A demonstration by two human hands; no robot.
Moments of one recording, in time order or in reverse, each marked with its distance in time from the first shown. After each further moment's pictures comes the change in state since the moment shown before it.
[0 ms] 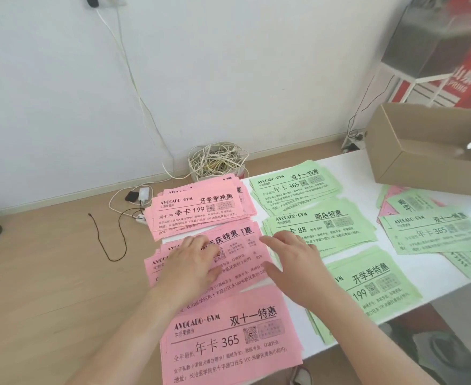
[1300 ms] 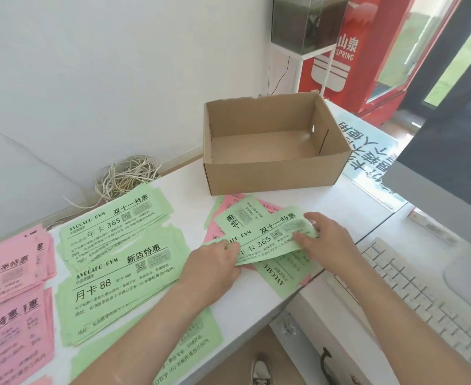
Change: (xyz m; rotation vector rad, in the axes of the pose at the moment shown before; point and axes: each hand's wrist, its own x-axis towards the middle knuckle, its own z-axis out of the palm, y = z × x) left_hand 0.190 0.391 0.047 0.287 -0.077 0.316; right_hand -0.053 0.414 -0.136 0.440 0.153 0.632
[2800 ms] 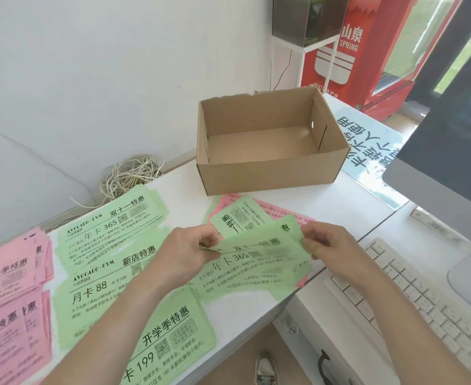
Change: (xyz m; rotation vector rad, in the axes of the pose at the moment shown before) left_hand -0.004 -0.032 -0.032 -0.784 0.072 -0.178; right_hand -0.010 0.020 -0.015 0.406 -0.209 -0.170
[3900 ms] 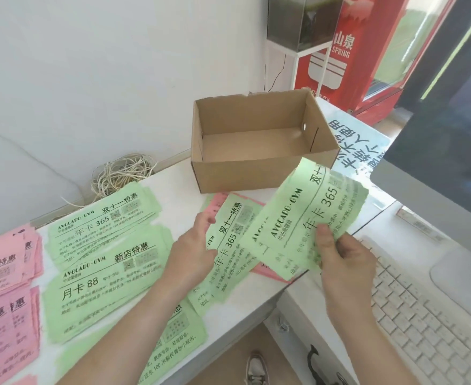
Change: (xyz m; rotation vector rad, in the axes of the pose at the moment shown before) left_hand 0.008 0.001 0.043 0.145 0.146 -0.110; right_hand -0.051 -0.027 0.034 0.599 0.628 -0.014
